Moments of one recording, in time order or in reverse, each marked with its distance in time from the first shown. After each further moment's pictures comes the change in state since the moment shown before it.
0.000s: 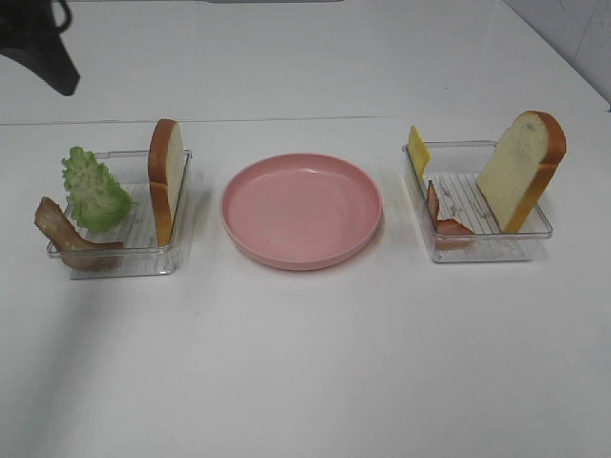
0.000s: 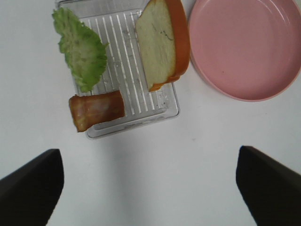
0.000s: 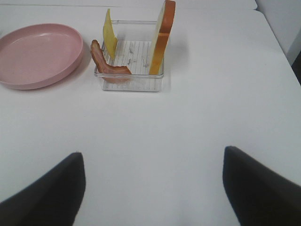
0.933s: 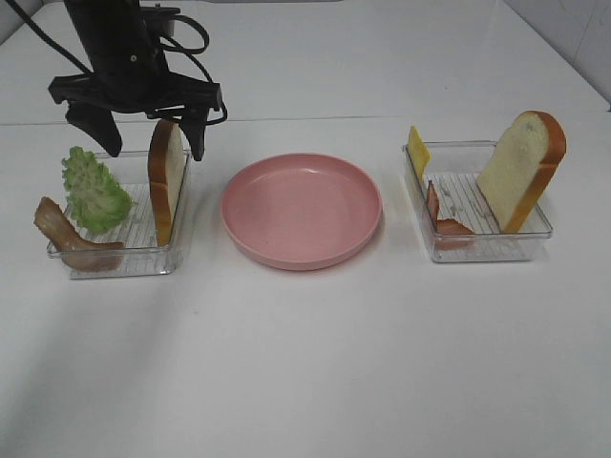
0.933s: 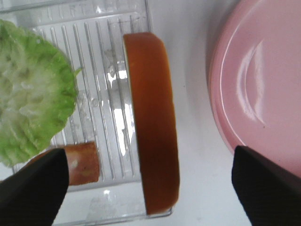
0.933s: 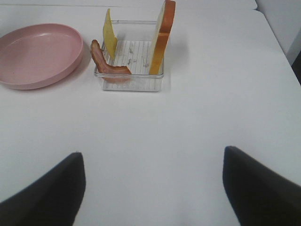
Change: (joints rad) left arm -0.214 0.594 -0.450 0.241 0.054 -0.343; right arm 0.000 0.000 0.000 0.000 0.000 0.000
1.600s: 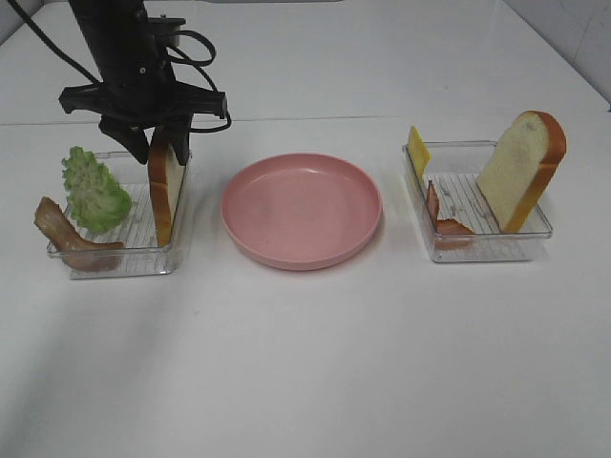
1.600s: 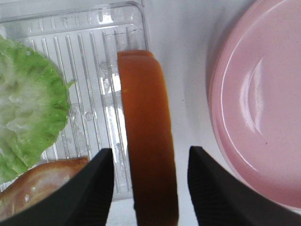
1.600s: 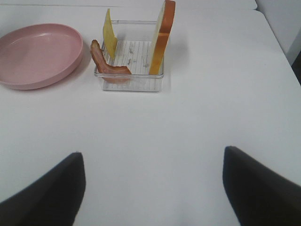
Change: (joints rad) left arm 0.000 0.030 -0.001 0.000 -0.030 -0.015; right arm 0.000 0.000 0.000 0.000 0.000 0.000
